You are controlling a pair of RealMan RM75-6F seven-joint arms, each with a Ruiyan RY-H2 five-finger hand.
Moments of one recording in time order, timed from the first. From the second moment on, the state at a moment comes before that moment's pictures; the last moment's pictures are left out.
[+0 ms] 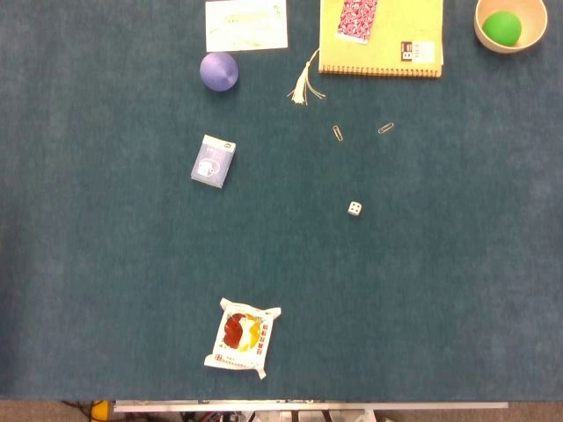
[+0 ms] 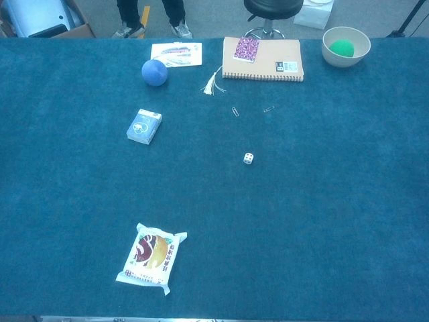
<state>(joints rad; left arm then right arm) -0.09 -1.06 -0.06 -1.70 1.38 1.42 0.04 0.16 -0.88 -0.07 -1.94 -1.57 1.33 -0.50</state>
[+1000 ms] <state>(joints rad) -0.05 -1.03 -0.05 -1.78 1.41 1.49 0.09 0.37 -1.05 -0.02 -1.80 -1.53 0.98 -0.31</state>
